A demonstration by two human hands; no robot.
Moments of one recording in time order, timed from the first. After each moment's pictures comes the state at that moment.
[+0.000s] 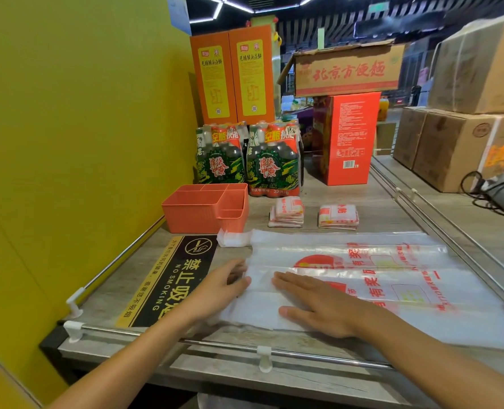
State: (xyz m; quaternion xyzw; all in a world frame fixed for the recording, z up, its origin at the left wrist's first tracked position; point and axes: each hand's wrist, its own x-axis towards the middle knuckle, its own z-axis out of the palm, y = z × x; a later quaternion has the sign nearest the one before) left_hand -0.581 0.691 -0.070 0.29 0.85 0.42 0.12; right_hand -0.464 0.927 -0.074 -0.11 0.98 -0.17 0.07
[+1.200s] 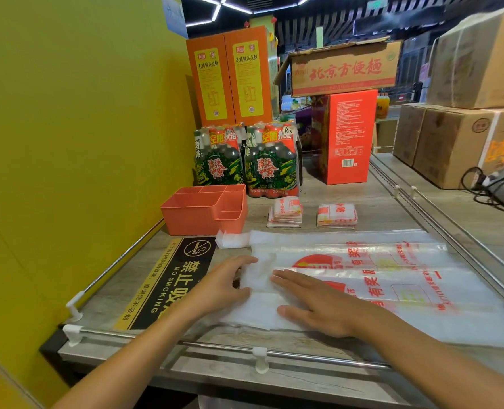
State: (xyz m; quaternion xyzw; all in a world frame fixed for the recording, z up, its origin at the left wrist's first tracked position) left_hand -0.594 0.699 -0.069 0.35 0.89 0.29 0.07; right_hand -0.460 0.930 -0.072 -0.11 0.97 -0.19 0.06
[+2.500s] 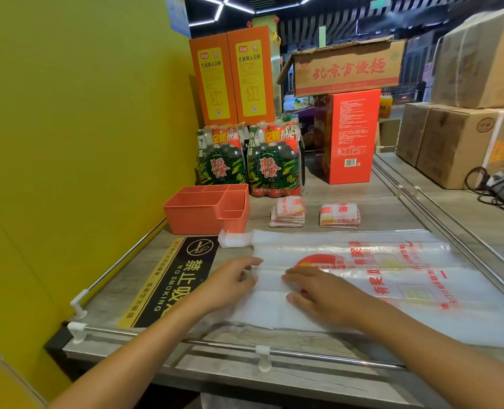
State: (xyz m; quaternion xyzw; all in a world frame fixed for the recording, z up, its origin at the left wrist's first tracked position) left_hand -0.593 0.708 -0.068 0.36 0.87 0.32 0.06; right_hand -0.469 0.931 -0.069 -0.09 0.99 -0.12 -0.02
